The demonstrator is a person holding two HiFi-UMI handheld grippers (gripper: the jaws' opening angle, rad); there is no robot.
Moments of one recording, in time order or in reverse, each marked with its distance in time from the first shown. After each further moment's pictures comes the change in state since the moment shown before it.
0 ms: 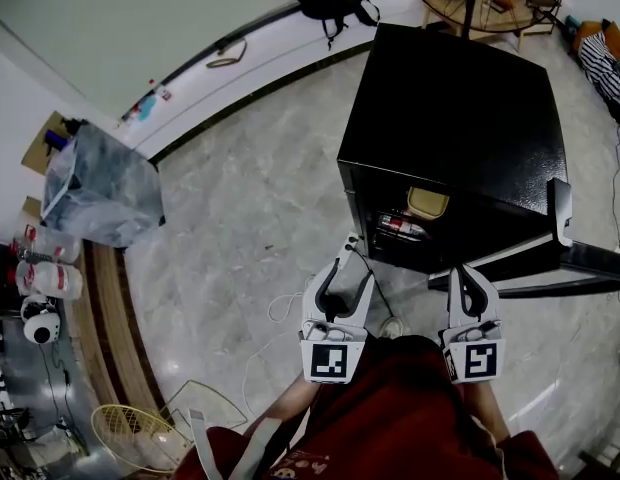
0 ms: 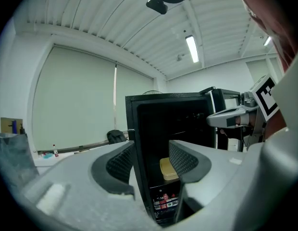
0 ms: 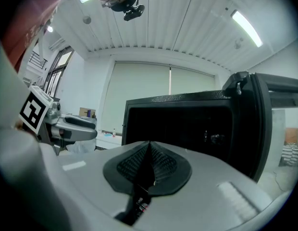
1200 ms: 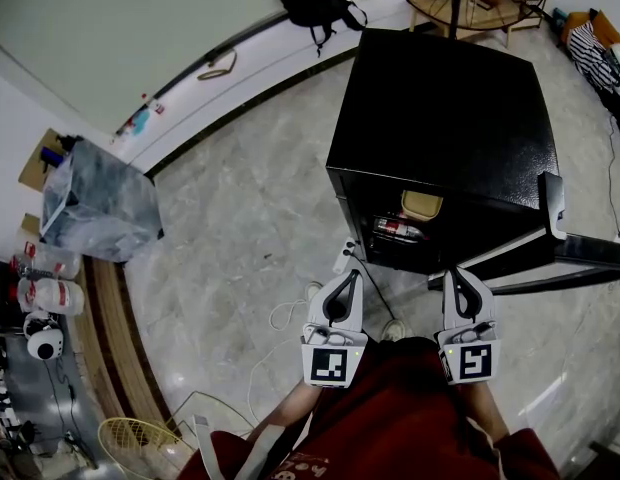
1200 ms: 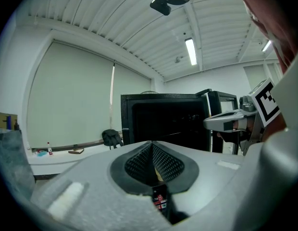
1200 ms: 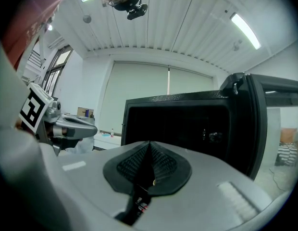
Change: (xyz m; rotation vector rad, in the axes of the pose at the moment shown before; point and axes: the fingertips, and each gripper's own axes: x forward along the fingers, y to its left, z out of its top) left arm 0.002 -0.011 -0.002 -0.038 -0.007 -0.050; right arm -0.005 0.003 -0.004 -0.006 -0.002 -0.029
